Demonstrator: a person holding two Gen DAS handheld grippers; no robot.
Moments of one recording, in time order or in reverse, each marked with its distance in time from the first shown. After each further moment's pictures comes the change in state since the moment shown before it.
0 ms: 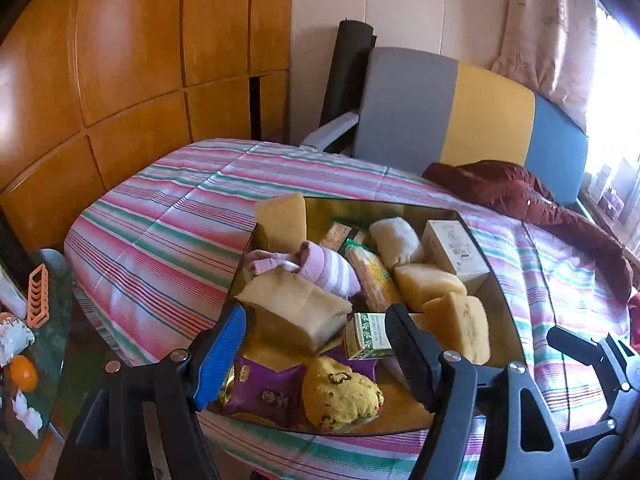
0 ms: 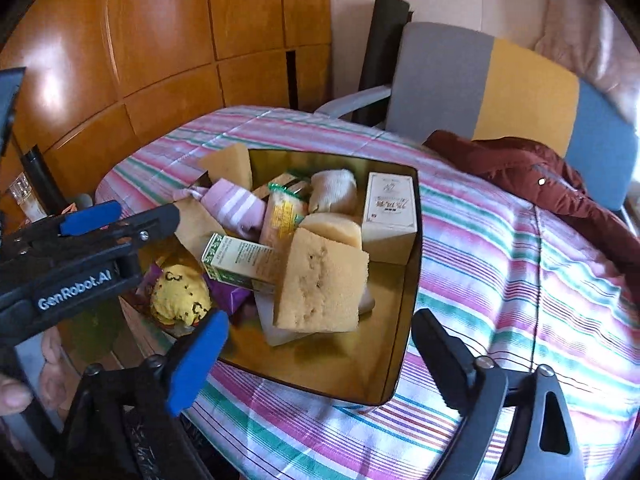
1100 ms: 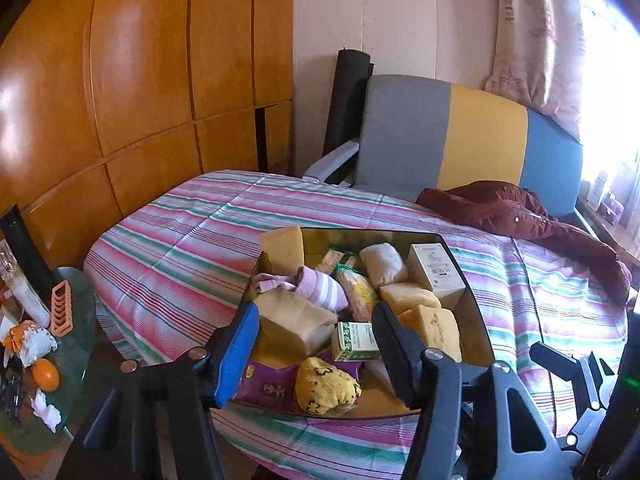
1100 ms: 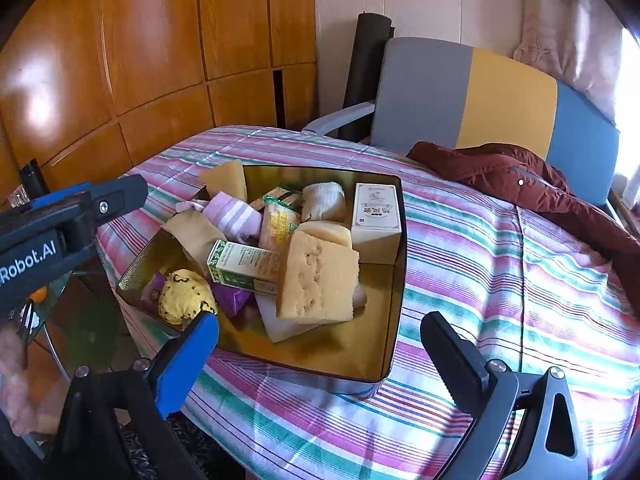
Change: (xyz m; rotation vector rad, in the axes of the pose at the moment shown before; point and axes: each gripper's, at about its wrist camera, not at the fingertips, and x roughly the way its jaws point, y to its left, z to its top) left arm -0.049 -0.019 0.000 0.026 -0.094 0.033; right arm -0.020 0.003 -0.014 0.035 -0.067 -0.034
